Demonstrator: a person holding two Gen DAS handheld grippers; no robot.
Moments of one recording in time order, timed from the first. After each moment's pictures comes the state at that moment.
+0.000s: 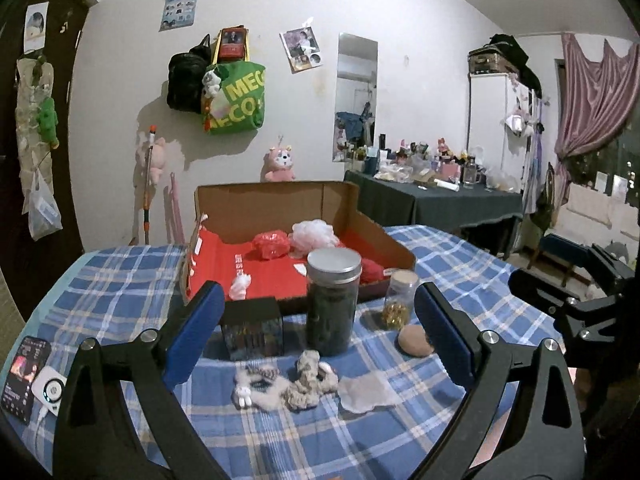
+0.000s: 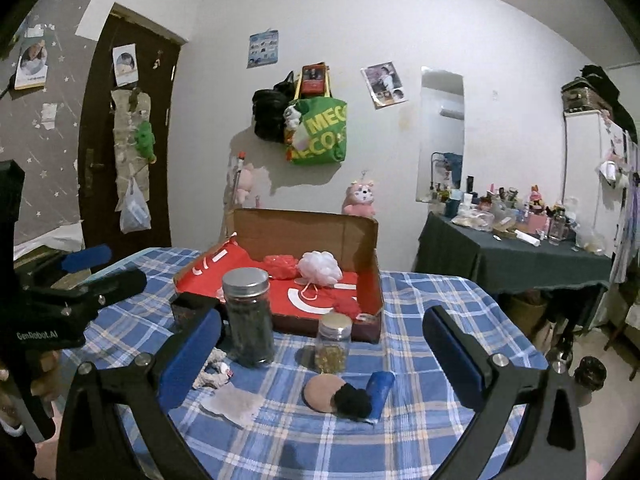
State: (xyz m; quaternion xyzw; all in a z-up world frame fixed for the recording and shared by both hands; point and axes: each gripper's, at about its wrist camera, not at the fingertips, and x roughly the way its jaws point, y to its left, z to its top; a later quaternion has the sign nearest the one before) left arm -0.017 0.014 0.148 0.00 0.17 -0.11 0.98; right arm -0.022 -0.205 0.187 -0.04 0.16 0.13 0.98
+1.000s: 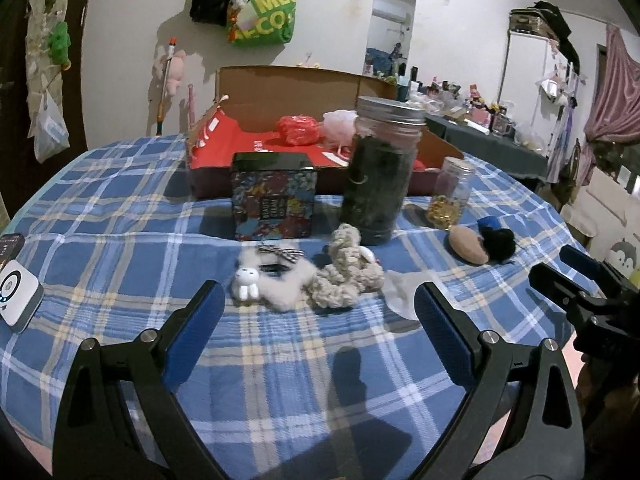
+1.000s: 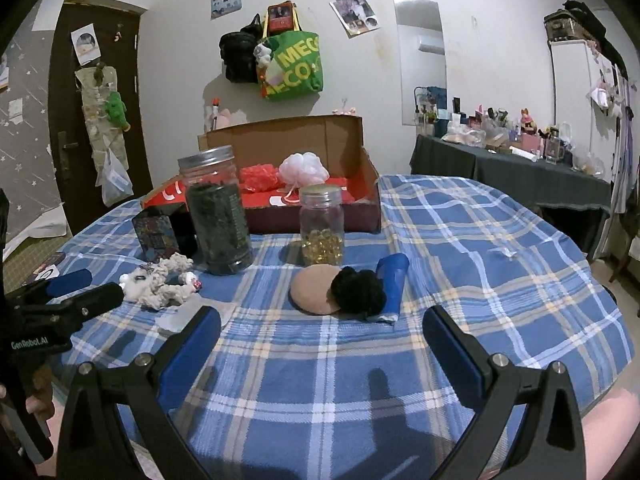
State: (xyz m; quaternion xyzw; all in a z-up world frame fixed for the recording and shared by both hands) left arm 0.008 0.032 0.049 -0.04 0.30 -0.07 0.95; right arm -0.008 -0.221 0.080 0.01 0.26 0.10 0.96
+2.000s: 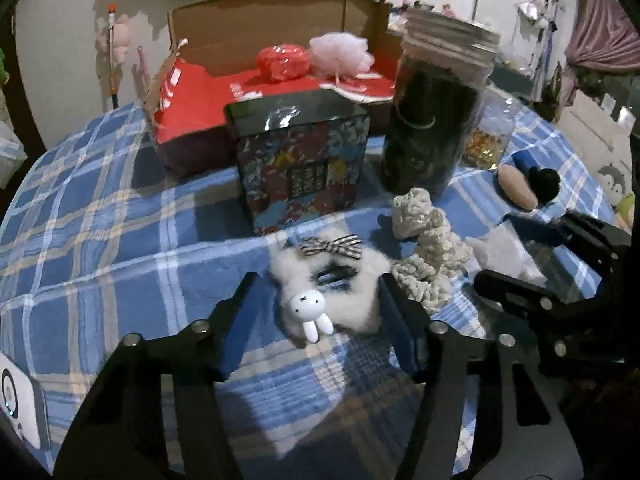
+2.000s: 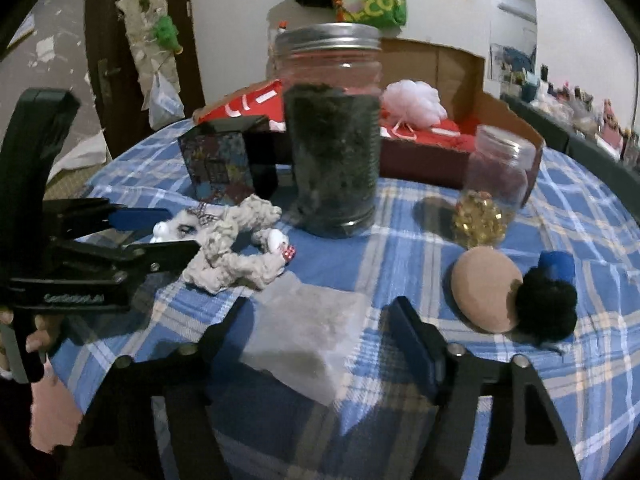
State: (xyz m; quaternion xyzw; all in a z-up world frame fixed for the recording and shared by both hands) left arm 0.084 0.062 0.025 0.04 0.41 -0.15 0.90; right arm 0.054 -0.125 0.046 -0.04 0.38 0.21 0.90
